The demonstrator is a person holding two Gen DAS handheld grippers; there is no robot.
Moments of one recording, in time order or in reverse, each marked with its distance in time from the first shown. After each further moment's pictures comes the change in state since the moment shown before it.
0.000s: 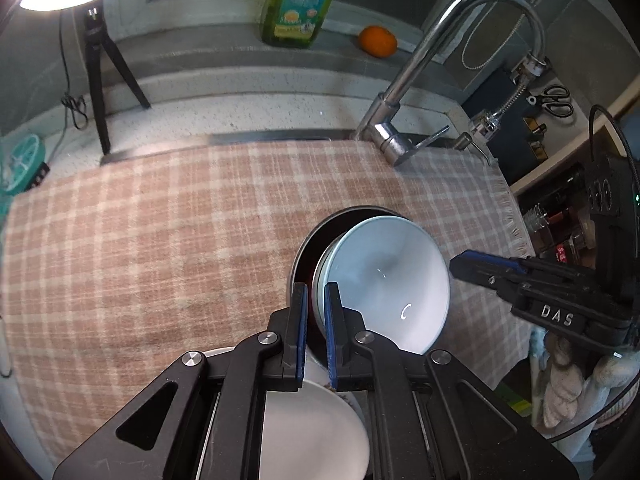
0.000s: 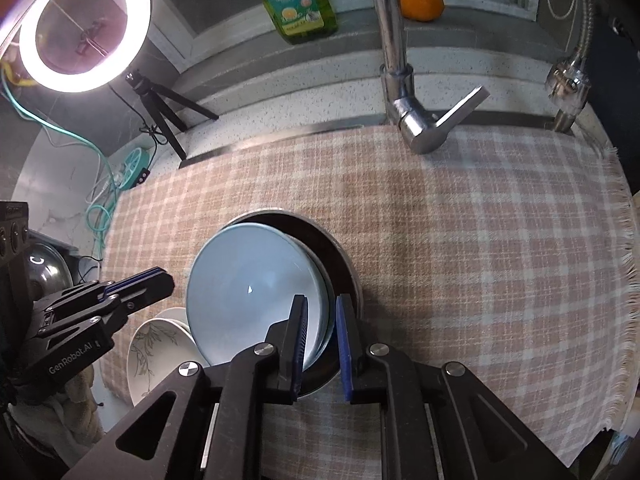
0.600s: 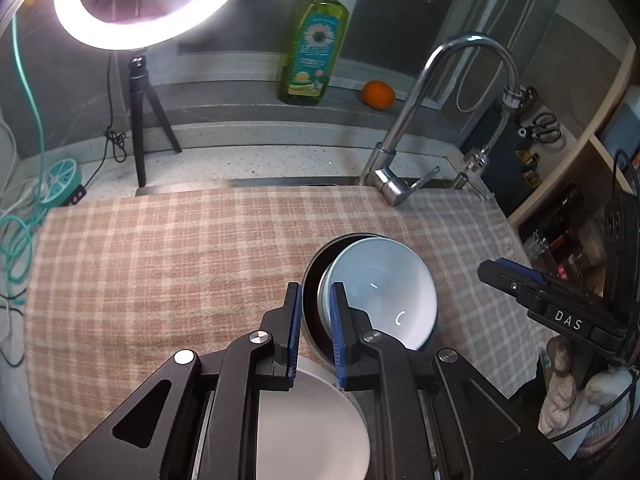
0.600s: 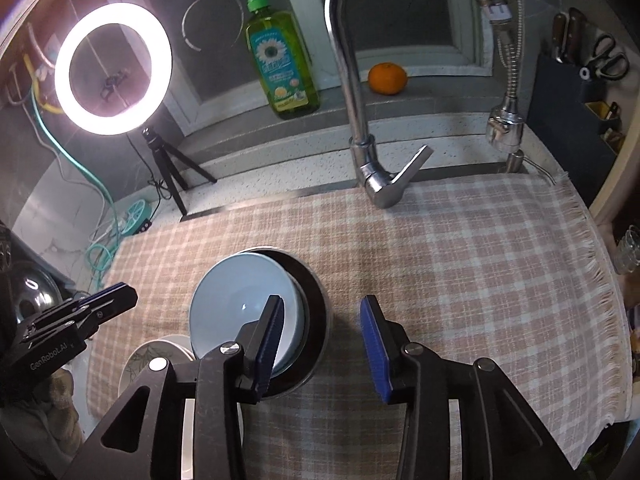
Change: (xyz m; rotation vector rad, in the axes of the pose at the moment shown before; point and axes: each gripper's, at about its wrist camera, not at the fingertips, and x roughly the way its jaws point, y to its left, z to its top) left arm -0.039 0.000 -0.023 -0.041 -0.197 0.042; right arm -0.043 -0.012 -0.036 0.039 -0.260 -0.056
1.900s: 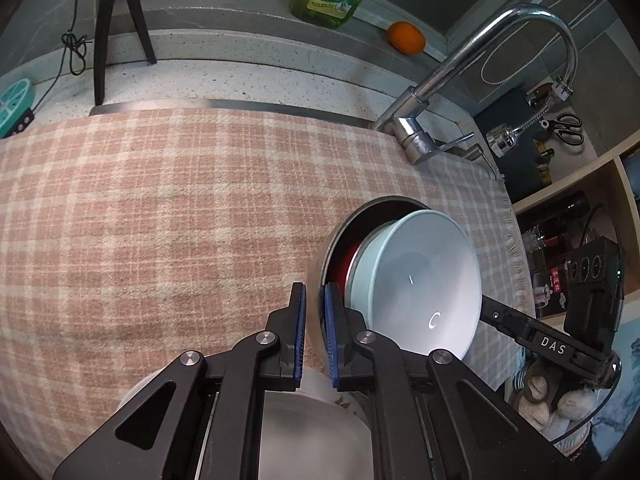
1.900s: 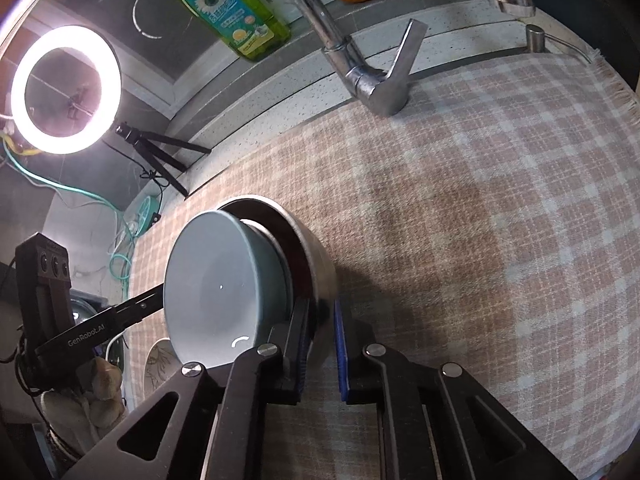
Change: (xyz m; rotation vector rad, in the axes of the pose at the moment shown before) left arm 0.084 0.030 0.000 -0.117 0.235 -0.120; right arm 0.077 -0.027 -0.024 0.193 0.218 0.194
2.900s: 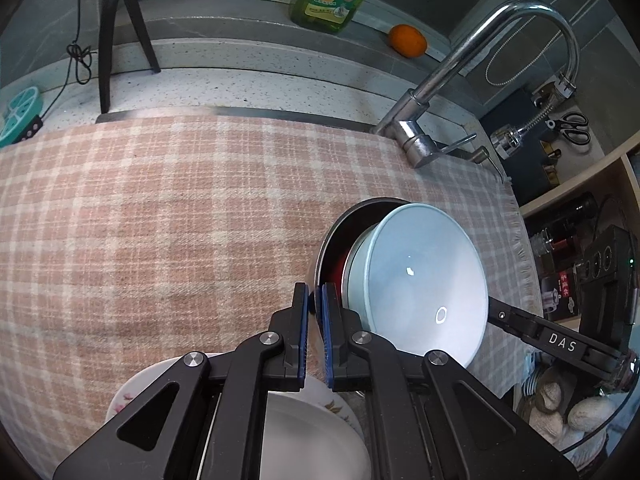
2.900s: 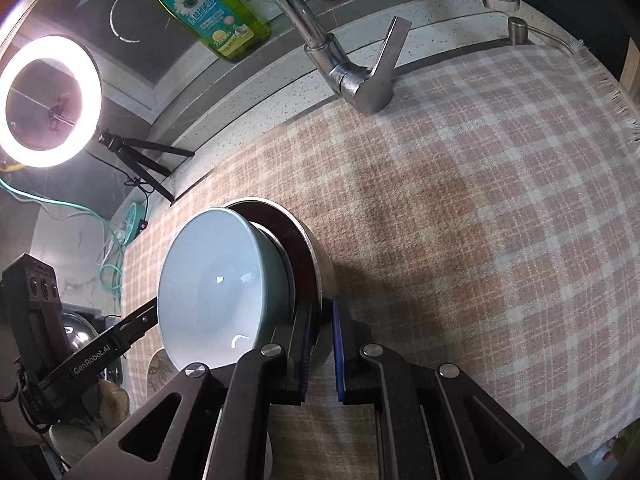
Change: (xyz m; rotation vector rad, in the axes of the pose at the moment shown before) left arm -0.001 -0.013 -0.001 0.003 -0.027 0.044; right arm -0.006 0.004 0.008 0.067 0.010 -0.068
